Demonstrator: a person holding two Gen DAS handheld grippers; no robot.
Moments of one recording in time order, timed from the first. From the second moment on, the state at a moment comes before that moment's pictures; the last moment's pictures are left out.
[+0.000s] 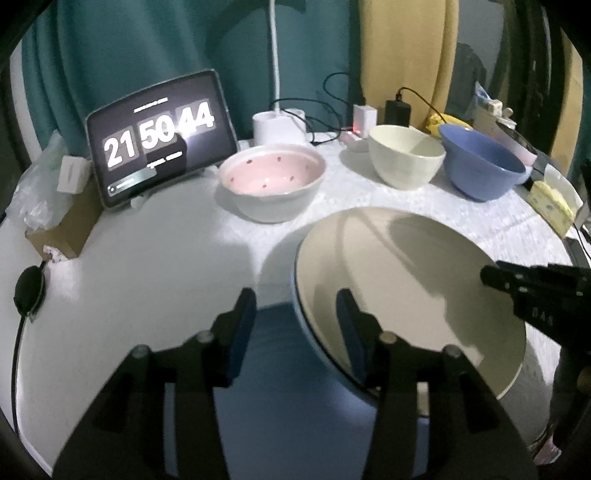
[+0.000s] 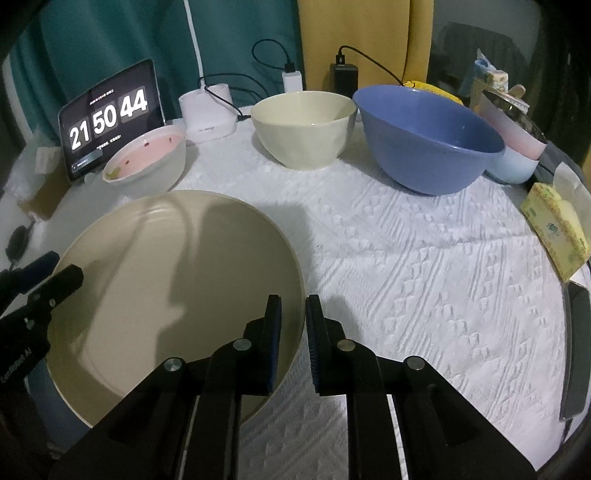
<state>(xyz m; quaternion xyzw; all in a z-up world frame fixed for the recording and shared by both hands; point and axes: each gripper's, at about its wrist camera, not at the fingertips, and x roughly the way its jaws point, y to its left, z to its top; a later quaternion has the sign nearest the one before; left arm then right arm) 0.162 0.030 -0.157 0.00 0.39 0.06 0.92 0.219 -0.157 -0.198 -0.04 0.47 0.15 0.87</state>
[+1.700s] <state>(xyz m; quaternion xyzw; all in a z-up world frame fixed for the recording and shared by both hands) 0.165 -0.062 -0.157 0.02 0.41 -0.04 0.91 0.207 -0.241 -0.192 0.04 0.45 0.13 0.88</state>
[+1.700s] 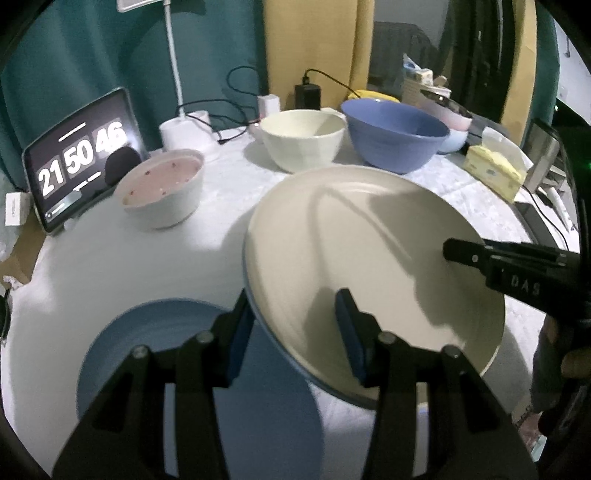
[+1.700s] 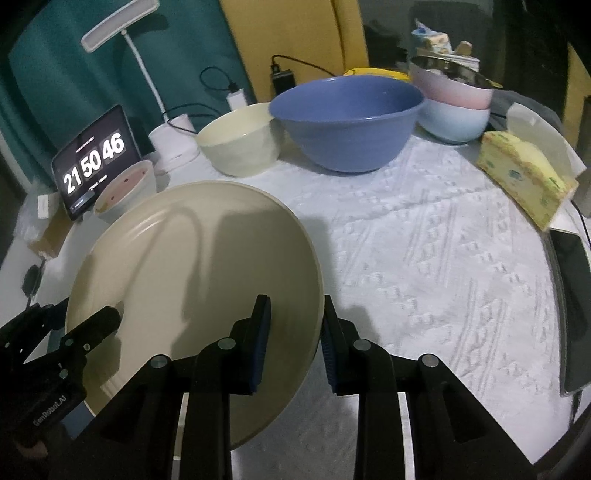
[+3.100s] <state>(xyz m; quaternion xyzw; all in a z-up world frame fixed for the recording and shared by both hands) 0.163 -0.066 -0.154 0.00 0.42 -0.04 0.91 0.192 -0.276 -0.170 0.04 0.42 0.06 0.90</state>
